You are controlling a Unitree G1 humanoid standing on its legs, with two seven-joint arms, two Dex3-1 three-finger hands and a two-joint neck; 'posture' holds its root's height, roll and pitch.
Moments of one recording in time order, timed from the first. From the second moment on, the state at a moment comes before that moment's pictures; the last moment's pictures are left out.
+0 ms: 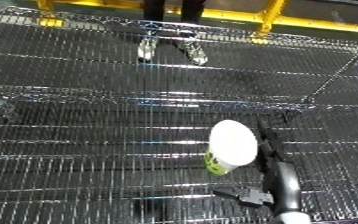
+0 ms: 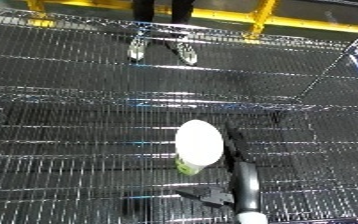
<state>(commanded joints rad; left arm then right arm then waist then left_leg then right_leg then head) -0.26 0.56 -0.14 -0.07 -0.78 -0.08 -0.06 -0.94 -0.68 0.21 0.47 0.40 -0.19 -0.42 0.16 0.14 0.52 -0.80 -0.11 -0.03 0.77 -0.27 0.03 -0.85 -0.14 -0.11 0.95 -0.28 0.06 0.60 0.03</state>
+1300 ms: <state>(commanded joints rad) -0.25 0.56 -0.16 -0.03 -0.83 -0.10 -0.05 -0.93 -0.64 0.20 0.46 0.41 -0.25 -0.44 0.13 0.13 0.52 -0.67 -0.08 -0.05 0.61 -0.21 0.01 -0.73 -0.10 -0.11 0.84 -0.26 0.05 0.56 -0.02</state>
